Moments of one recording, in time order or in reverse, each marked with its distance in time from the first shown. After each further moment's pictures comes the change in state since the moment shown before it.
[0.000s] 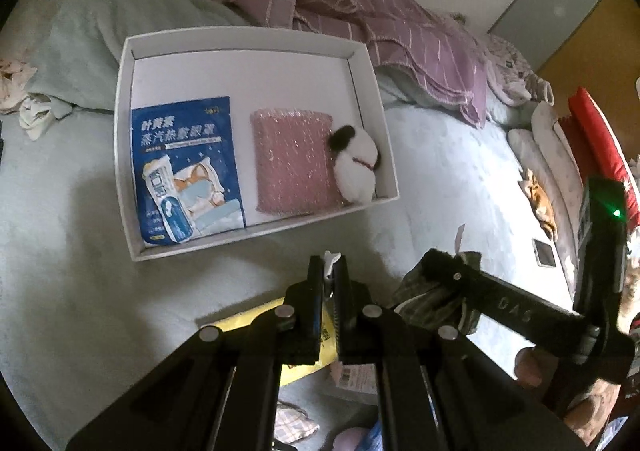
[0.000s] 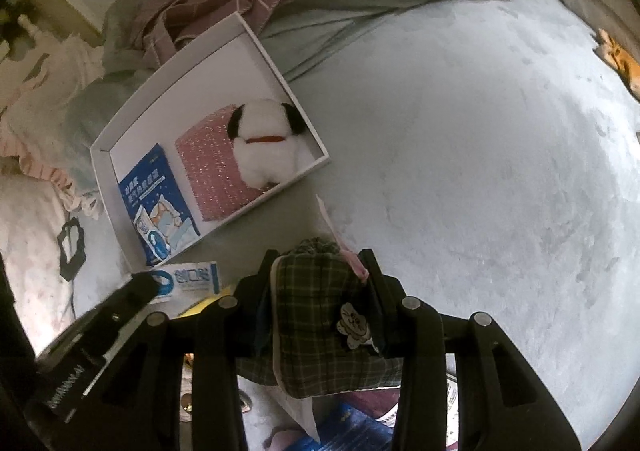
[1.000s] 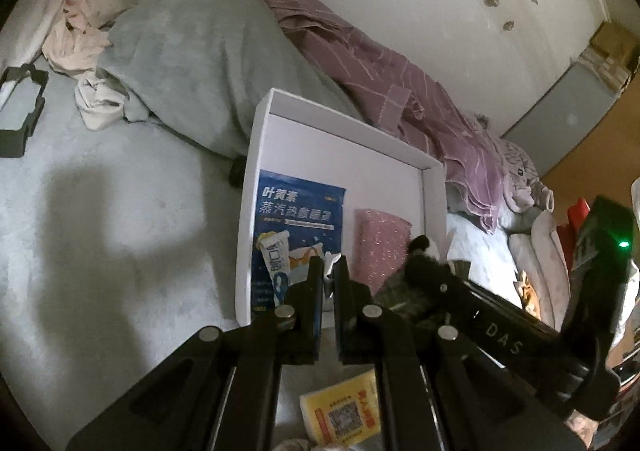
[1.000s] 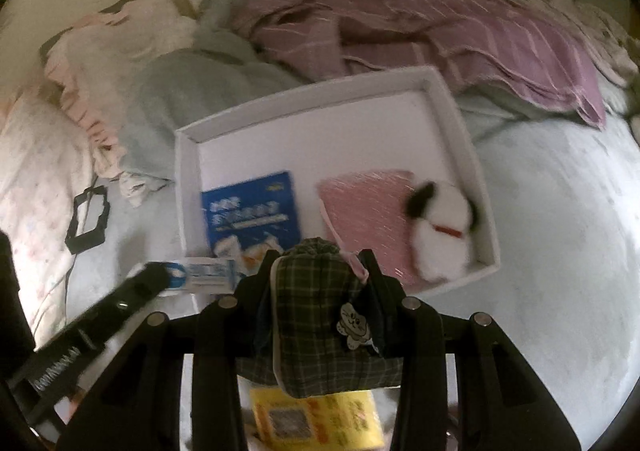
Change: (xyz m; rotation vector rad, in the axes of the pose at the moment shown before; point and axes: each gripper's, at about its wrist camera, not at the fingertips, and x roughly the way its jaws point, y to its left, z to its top) left arm -0.026 0.120 0.015 -0.226 -0.266 -0.055; right arm 0.026 0.140 0.005 -0.335 -0.191 0.062
